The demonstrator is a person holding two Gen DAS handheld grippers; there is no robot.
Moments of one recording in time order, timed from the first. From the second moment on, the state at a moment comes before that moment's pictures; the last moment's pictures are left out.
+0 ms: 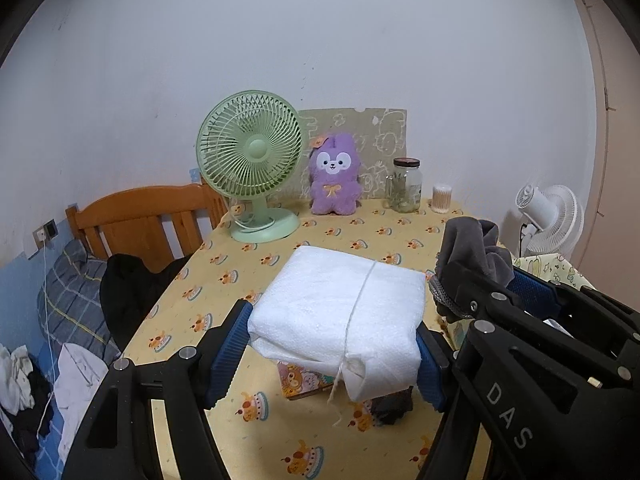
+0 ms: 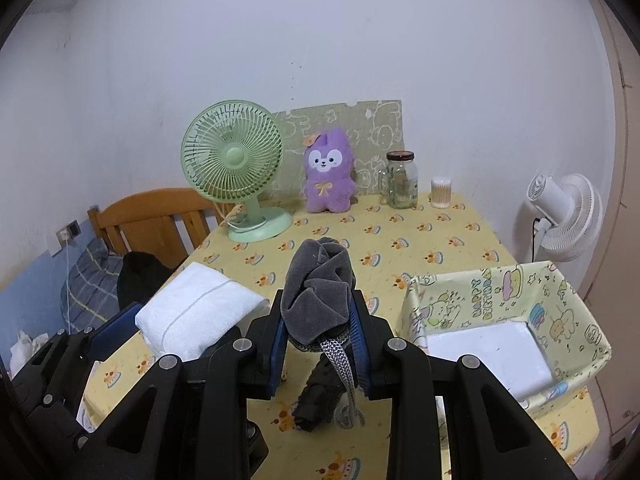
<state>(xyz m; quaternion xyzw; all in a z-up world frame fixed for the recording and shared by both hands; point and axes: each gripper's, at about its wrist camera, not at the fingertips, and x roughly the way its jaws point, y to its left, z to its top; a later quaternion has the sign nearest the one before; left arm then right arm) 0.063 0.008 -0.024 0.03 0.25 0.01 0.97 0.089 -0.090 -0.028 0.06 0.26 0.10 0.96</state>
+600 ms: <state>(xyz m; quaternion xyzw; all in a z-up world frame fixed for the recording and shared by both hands) 0.091 -0.041 -0.019 0.03 0.24 -0.02 0.97 0.114 -0.138 -0.023 0.05 0.25 0.07 0.96</state>
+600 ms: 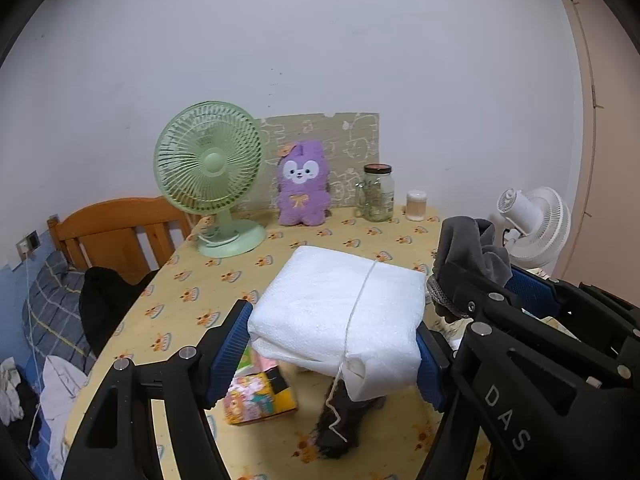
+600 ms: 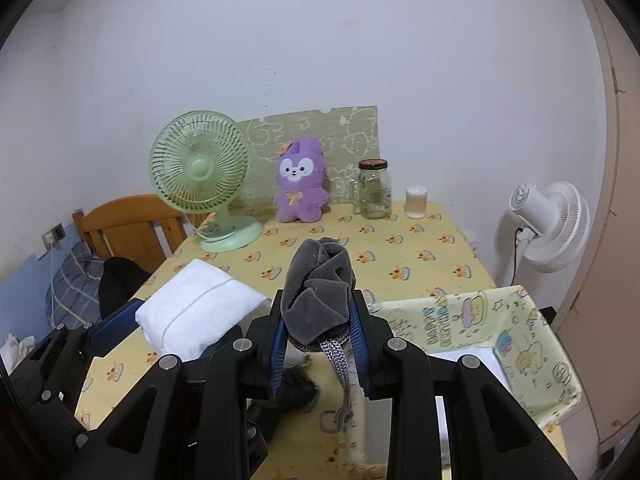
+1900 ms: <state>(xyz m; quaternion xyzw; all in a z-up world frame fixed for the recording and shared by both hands) 0.146 -0.166 -0.056 0.05 0.30 -0.15 0.94 0.144 -0.261 -0.065 0.06 0.30 -0.04 0.95</state>
